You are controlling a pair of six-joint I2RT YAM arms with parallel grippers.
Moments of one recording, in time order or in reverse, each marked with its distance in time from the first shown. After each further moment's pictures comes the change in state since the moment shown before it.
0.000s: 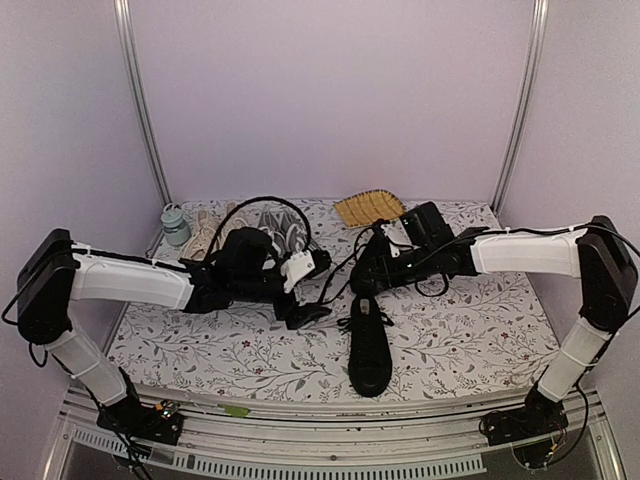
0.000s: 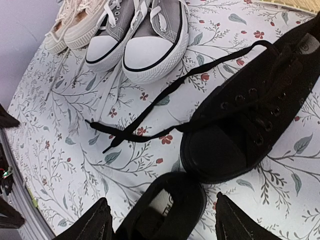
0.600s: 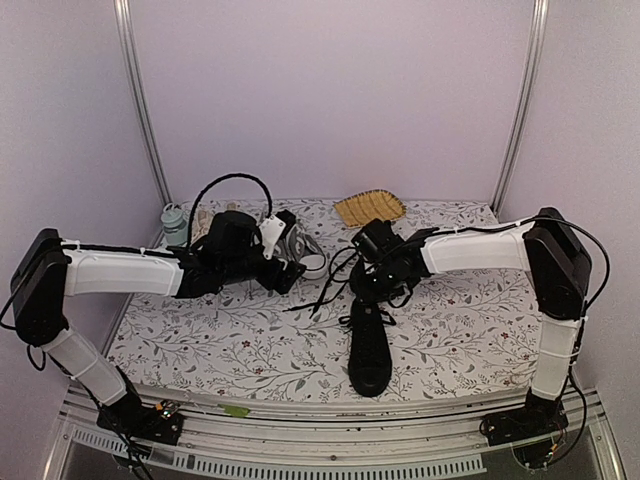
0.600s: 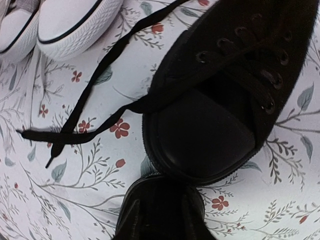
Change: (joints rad) left arm 0.114 -0.049 0.029 -0.031 -0.364 -0.310; right arm 0.156 0.291 0.278 -0.273 0.335 0.214
